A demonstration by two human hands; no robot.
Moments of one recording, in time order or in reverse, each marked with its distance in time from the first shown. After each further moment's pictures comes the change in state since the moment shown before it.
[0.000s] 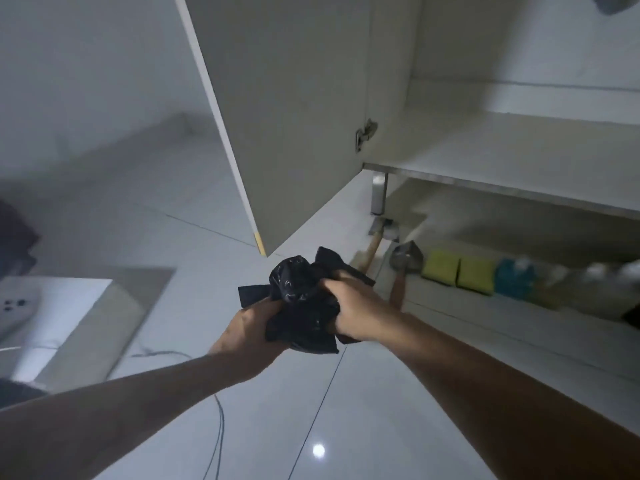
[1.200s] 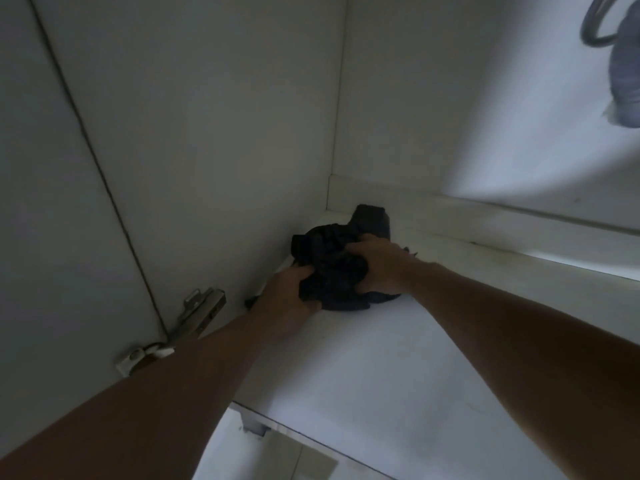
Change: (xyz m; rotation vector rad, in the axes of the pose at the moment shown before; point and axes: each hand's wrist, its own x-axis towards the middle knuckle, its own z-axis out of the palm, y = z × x) left_hand 0.674 0.078 0.160 -0.245 -0.003 0.176; right_hand 0.404 0.405 -0.371 -0.388 0.107 0.074
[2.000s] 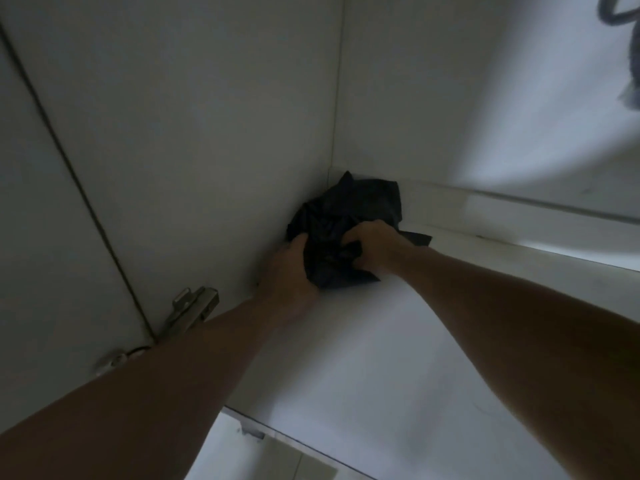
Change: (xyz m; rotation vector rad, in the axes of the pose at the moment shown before) left_hand 0.030 -0.003 0.004 0.111 0.164 -0.072; right_hand 0.027 0.003 -0.002 -0.047 0.110 0.006
